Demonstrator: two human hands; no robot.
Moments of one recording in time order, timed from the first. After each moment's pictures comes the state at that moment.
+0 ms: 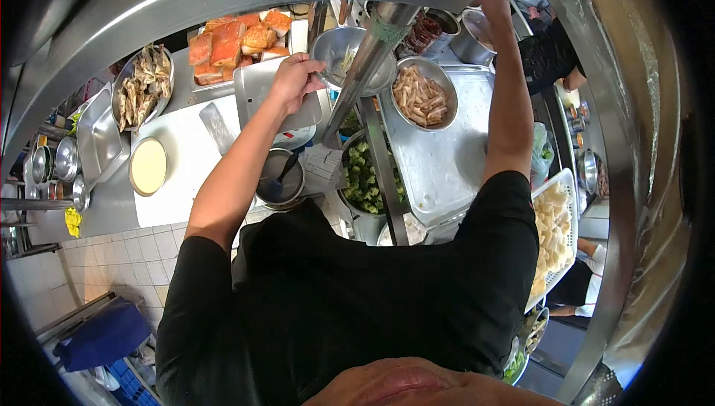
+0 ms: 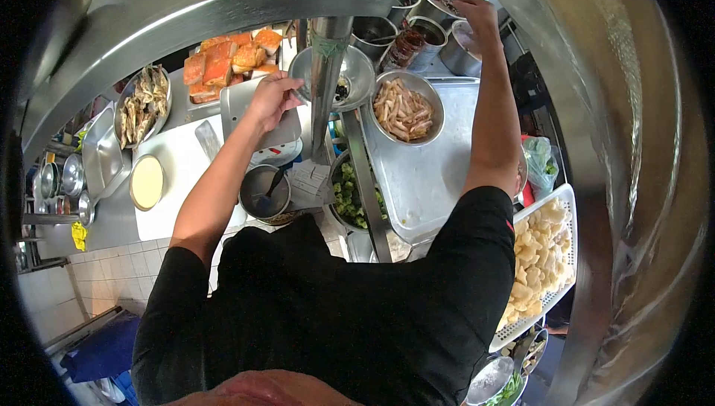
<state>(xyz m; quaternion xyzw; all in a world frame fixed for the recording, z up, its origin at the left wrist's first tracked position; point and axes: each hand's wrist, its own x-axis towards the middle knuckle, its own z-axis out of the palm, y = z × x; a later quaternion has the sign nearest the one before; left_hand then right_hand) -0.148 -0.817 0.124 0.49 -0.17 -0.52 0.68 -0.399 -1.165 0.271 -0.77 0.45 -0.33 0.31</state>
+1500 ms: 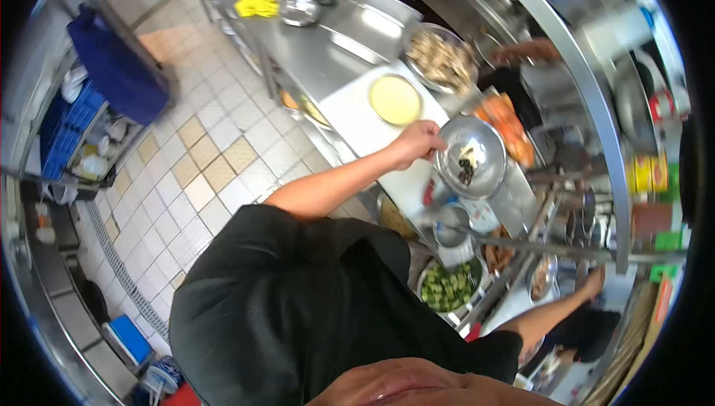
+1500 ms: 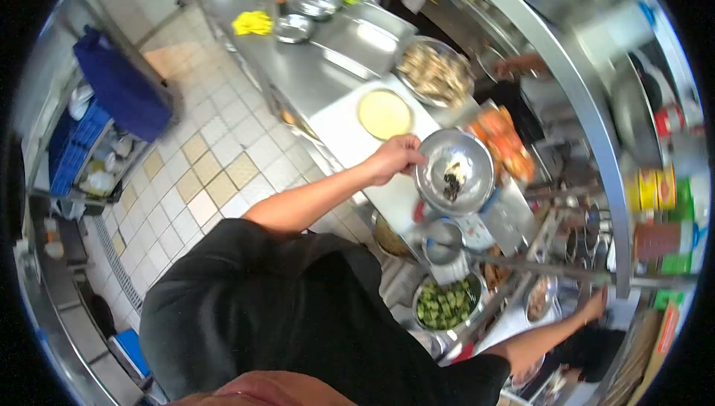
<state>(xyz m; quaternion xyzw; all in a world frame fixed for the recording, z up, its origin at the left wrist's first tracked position) -0.056 -0.443 0.107 0.48 -0.06 -0.32 0.82 -0.425 -1.142 0.246 -0.87 0.39 -0.29 -0.07</state>
